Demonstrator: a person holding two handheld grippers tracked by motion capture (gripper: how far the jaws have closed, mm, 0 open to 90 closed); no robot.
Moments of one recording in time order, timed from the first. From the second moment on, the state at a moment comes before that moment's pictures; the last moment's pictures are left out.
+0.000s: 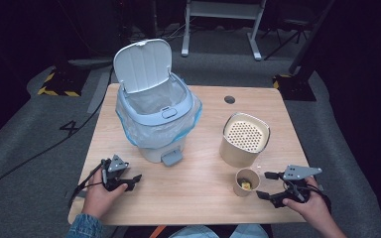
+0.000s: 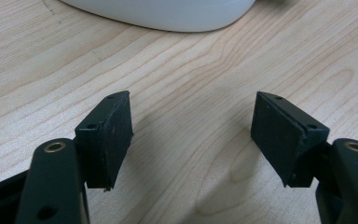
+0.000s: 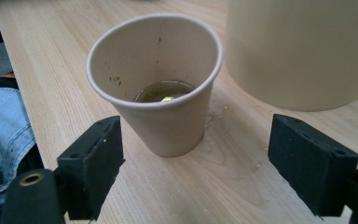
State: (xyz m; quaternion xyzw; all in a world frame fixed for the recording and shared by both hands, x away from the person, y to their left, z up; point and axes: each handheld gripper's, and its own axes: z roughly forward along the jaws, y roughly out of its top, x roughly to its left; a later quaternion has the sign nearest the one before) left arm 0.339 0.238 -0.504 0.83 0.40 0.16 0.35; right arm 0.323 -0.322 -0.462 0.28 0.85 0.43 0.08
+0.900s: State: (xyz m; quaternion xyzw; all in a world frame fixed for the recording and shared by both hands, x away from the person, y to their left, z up) left arm 0.339 0.238 -0.504 0.83 0.40 0.16 0.35; right arm 0.333 -0.282 -0.498 0.24 0.84 0.48 0.07
